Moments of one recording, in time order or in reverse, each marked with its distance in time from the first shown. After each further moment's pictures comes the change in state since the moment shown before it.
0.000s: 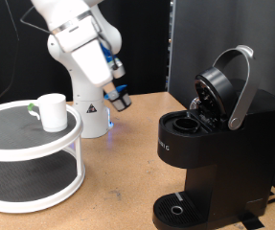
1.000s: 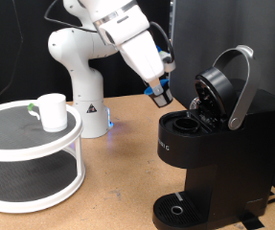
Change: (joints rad) arm 0.087 0.139 0.071 0.178 0.047 -0.029 0.102
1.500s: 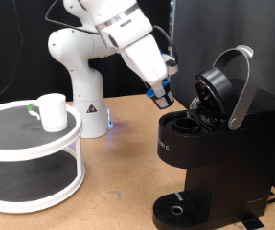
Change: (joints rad) arm 0.000 0.007 0.006 -0.004 0.008 -0.013 -0.037
